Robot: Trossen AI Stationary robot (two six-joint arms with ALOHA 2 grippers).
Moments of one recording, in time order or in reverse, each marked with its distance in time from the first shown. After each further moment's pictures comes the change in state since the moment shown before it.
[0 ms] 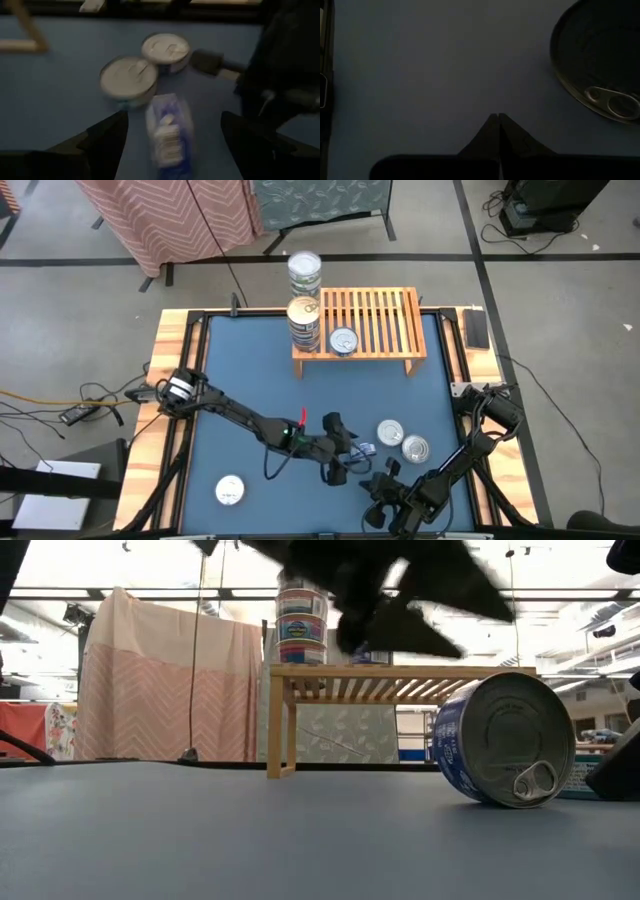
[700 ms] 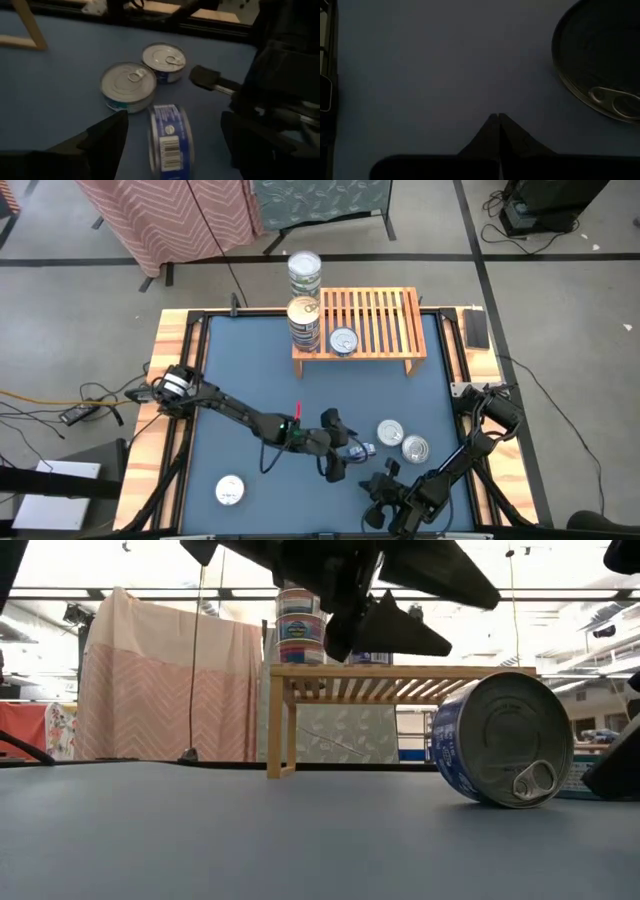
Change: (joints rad) left arm 0.019 -0.053 -0.065 0.078 0.048 -0.064; right arm 0.000 0.001 0.000 0.017 -0.001 0.002
